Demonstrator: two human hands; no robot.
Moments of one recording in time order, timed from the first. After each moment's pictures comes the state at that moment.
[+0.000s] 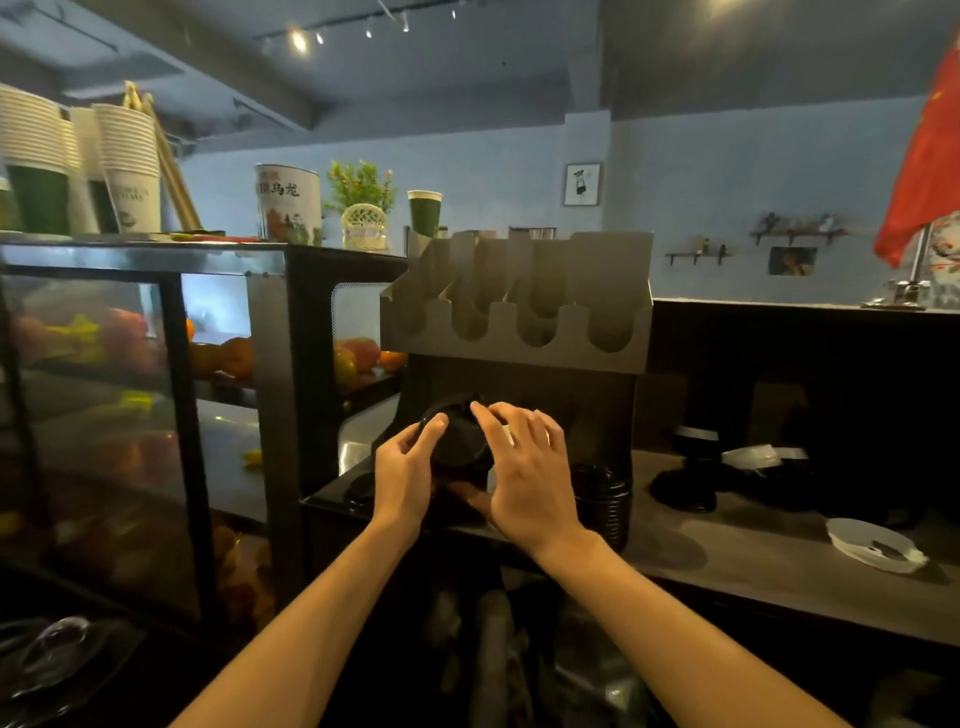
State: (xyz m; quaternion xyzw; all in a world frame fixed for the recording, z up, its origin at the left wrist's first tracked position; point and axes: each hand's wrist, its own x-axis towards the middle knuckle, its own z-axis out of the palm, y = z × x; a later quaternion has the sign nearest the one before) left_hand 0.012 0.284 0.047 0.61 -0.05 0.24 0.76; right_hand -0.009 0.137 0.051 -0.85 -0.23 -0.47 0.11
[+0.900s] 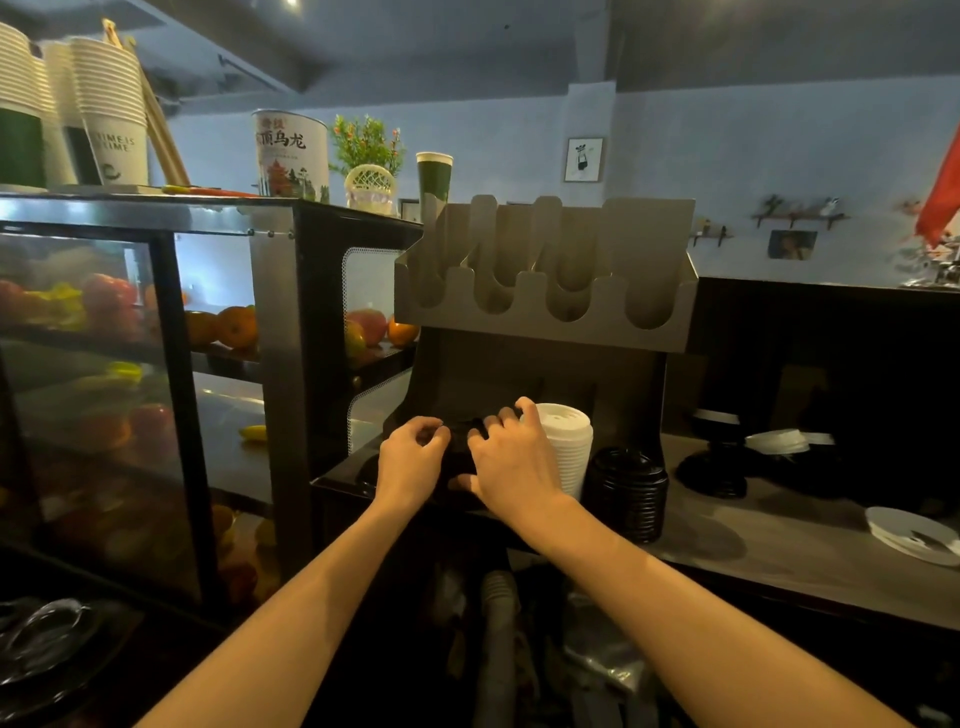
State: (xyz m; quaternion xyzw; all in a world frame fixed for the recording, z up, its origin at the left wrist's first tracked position) left_hand 0.083 0.325 0.006 0.81 -0.02 0.27 0.53; right_hand 0.022 0.183 0.055 -0.92 -0.19 -0.29 -0.16
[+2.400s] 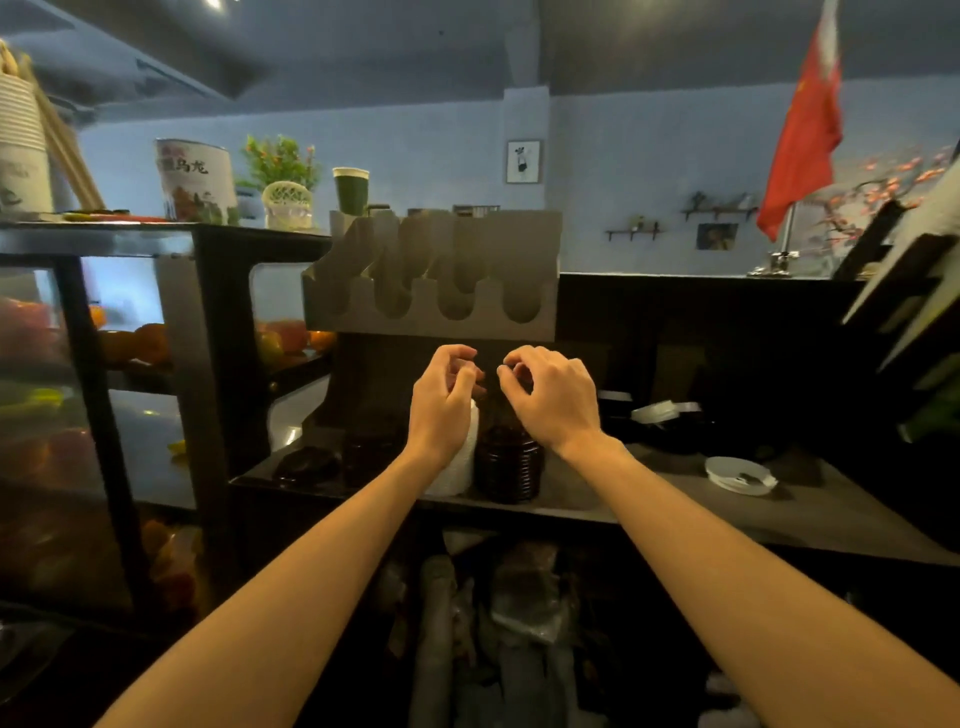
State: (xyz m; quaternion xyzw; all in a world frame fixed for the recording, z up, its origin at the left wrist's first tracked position) left_hand -0.010 0.169 0.090 0.71 -0.21 0.29 0.60; right_hand -0.026 0.021 0.106 -0.86 -0.12 -0.45 0.19
